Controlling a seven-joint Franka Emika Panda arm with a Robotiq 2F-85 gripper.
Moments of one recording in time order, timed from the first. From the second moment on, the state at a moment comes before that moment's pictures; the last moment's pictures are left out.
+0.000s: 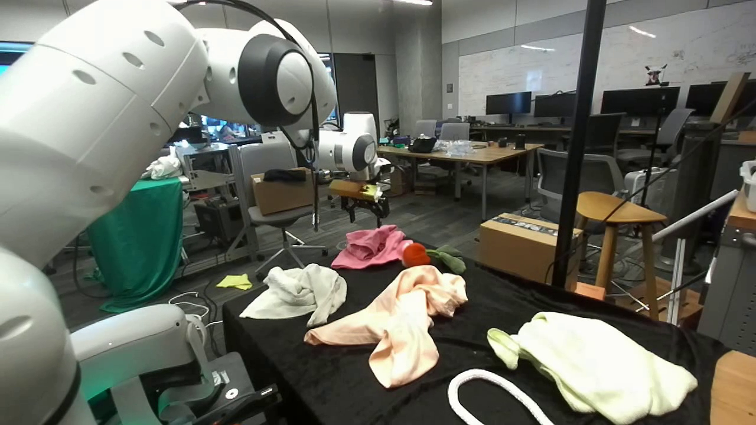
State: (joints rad) arm 0.44 0.81 0.25 -1.37 -0.12 2.37 0.08
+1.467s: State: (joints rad) arm 0.37 0.96 0.33 -1.29 0.06 2.41 -0.08
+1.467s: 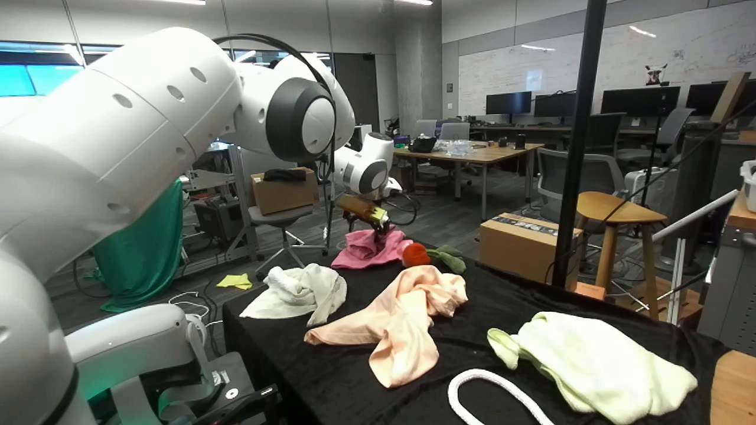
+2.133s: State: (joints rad) arm 0.34 0.97 0.36 -1.30 0.07 2.43 -0.09
